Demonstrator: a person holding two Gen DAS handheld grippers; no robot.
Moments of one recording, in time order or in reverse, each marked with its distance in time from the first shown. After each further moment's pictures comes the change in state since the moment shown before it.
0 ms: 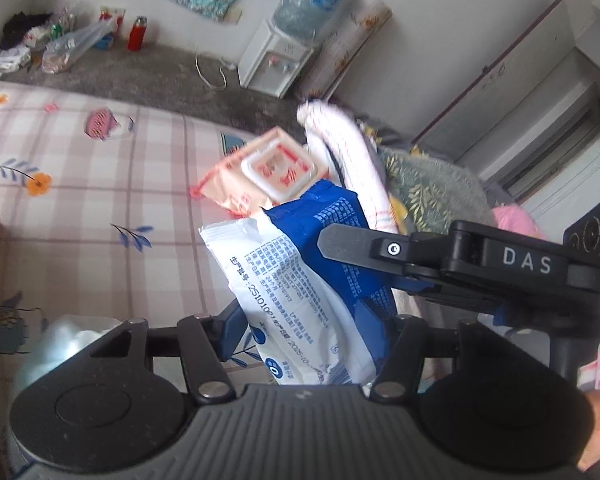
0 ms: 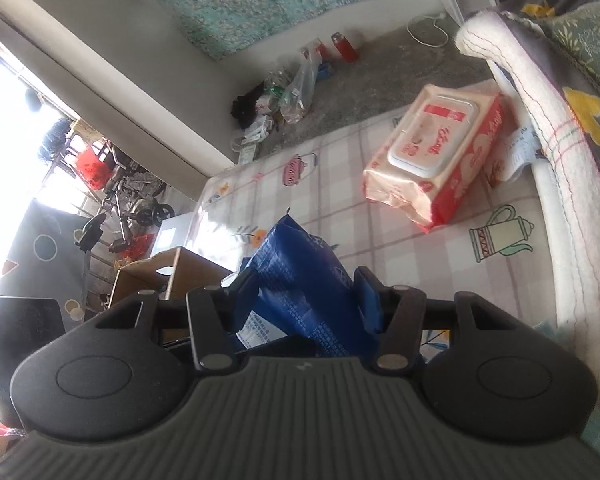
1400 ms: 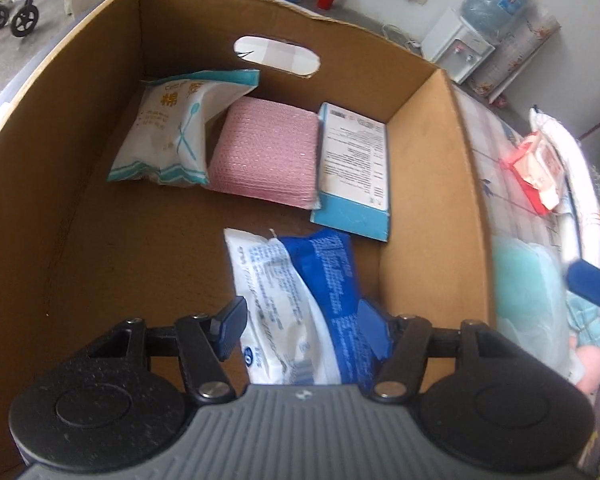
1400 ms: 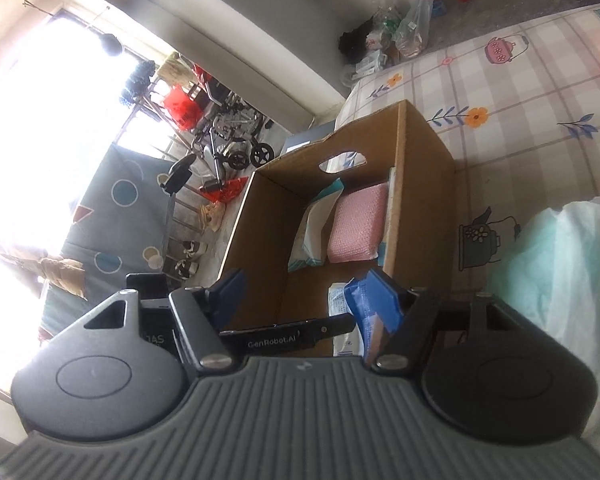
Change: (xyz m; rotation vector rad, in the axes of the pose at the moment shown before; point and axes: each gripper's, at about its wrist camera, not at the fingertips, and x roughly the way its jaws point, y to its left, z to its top) left arm -0.129 0.269 -0.059 -0.226 0.134 0.372; right arm 0.082 0.206 -0.137 -0.021 0.126 0.254
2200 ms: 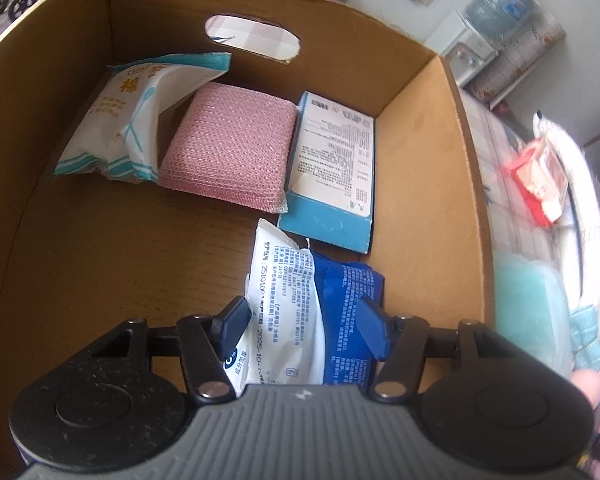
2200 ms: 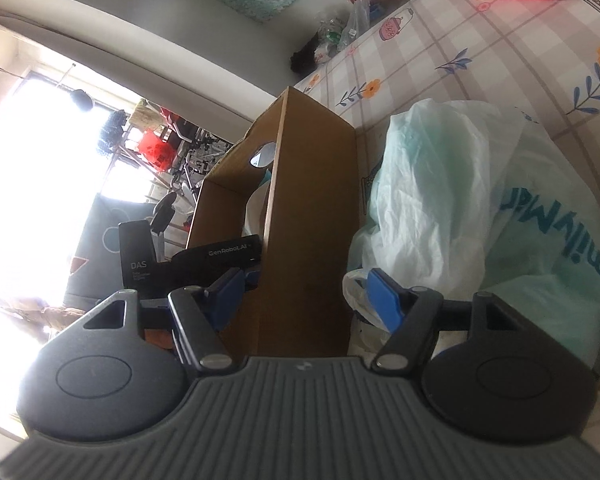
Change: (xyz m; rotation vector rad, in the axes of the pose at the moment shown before) left arm 0.028 -0.017 0.007 -0.056 -0.007 -0.048; right arm -0.059 -0.088 -0.080 0.171 -0.082 -0.033
